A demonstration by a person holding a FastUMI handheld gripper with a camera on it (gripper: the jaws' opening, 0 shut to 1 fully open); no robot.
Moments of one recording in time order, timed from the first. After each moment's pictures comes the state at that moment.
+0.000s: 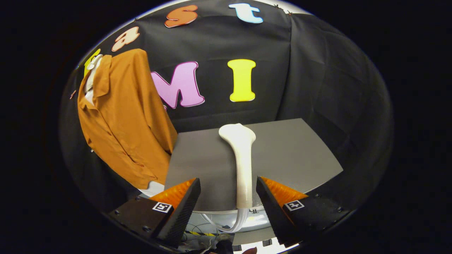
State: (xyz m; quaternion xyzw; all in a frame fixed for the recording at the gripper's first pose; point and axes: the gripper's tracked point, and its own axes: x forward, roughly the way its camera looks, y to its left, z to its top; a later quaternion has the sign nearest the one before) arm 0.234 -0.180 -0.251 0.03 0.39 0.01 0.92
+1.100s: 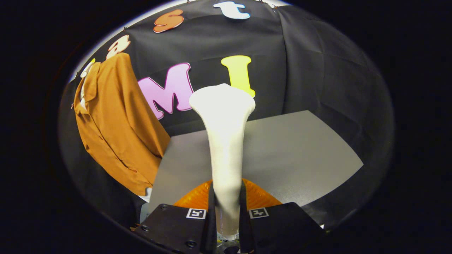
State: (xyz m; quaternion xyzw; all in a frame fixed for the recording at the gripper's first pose) arm 0.249 -0.185 -0.260 0.09 0.31 0.04 0.94
